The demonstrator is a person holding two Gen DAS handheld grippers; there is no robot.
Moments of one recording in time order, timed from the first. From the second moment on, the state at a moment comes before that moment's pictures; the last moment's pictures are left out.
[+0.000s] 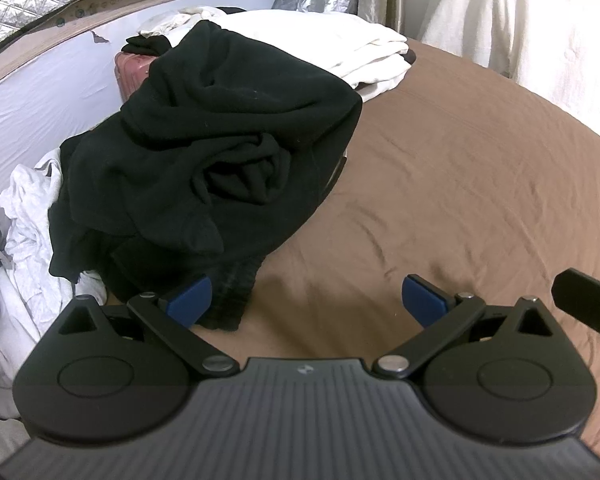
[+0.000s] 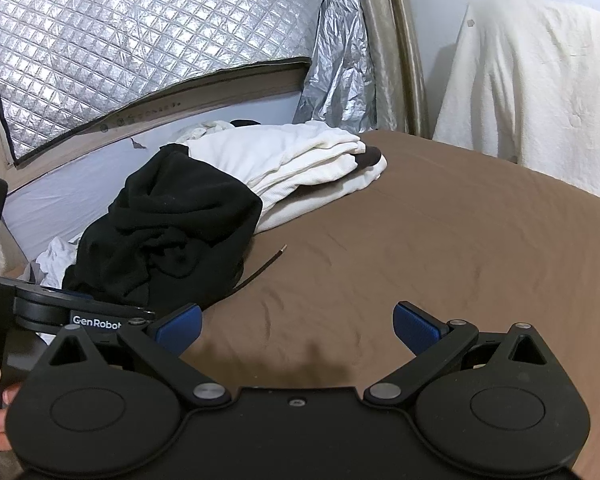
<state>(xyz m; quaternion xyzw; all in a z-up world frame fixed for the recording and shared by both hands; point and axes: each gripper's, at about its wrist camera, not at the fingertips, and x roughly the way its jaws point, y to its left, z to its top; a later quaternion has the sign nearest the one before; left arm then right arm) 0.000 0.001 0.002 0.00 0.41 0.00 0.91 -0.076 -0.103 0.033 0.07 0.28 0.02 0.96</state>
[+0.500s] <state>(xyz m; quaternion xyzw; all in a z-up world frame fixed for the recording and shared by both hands) 0.002 0.002 0.002 0.00 0.41 0.01 0.91 -0.079 -0.095 0.034 0.06 0.28 0.04 0.96</state>
